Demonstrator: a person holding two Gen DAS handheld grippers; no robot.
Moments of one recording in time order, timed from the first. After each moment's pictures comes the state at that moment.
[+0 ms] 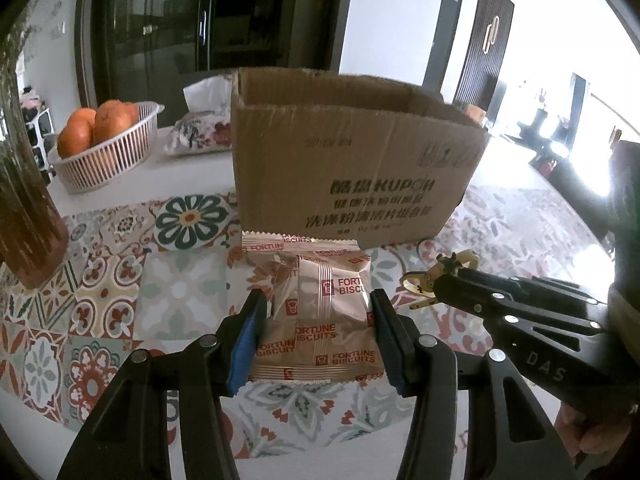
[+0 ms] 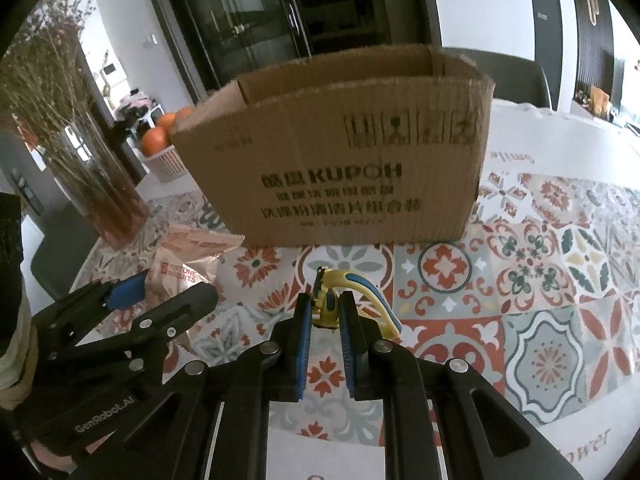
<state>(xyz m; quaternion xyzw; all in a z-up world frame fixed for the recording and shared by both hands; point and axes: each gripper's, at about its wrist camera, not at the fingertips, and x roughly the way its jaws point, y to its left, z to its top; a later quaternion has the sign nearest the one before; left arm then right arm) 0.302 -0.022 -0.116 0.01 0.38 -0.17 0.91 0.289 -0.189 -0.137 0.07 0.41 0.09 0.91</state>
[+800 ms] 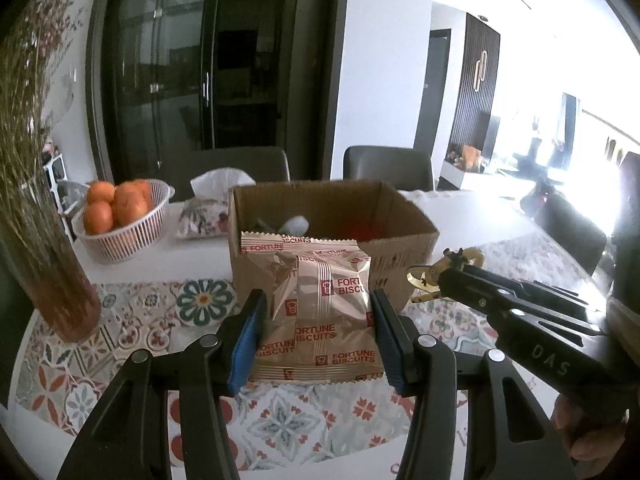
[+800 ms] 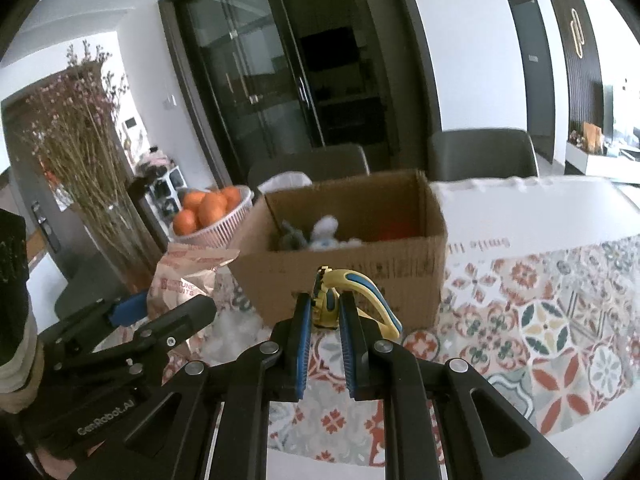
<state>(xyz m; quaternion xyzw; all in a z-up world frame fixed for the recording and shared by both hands) 0.278 -0.037 -0.019 0.01 0.29 -0.16 0.94 0.261 -0.211 -0.043 0.09 0.29 0.10 0.95</state>
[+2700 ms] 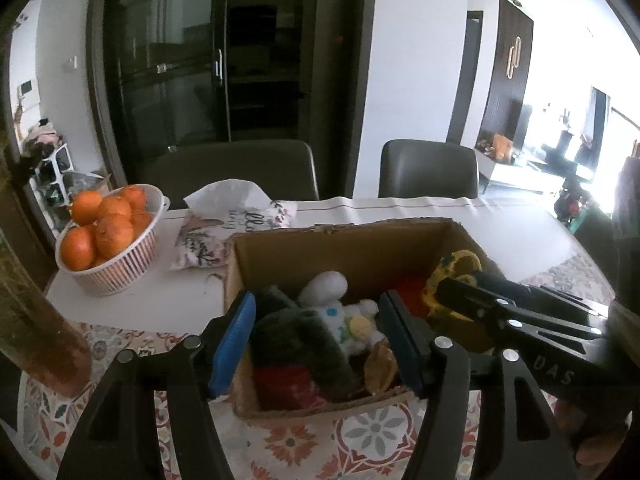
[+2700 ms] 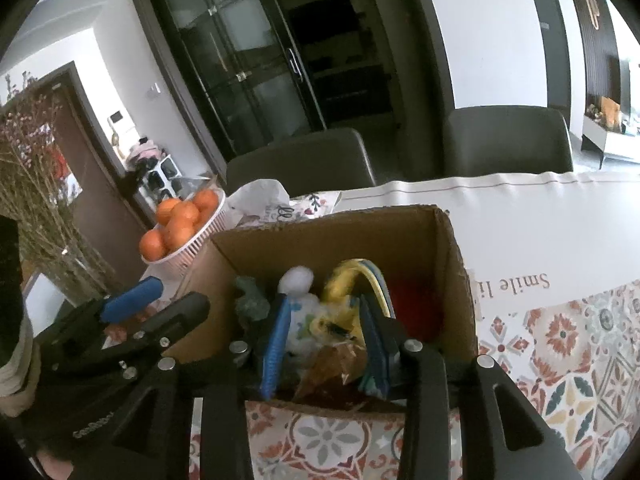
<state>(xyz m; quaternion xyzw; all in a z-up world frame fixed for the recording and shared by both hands) 0.425 -0.053 -0.024 0.01 0.34 -0.12 0.93 0.414 -0.228 -0.052 0.11 0.36 0.12 0.92</state>
